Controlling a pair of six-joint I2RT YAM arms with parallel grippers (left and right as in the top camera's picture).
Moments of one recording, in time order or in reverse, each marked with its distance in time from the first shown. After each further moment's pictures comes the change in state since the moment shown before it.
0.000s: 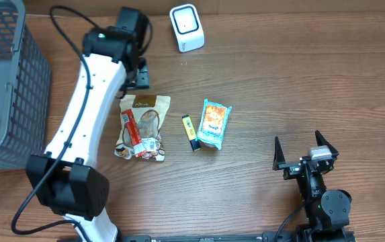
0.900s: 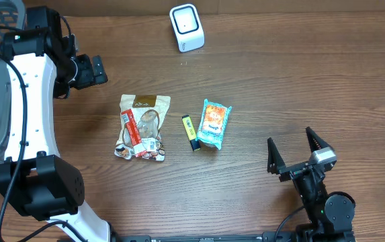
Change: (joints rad) left arm 0.368 0.000 0.000 0.013 0.314 0.261; right arm 0.000 0.000 0.000 0.128 -0.179 0.210
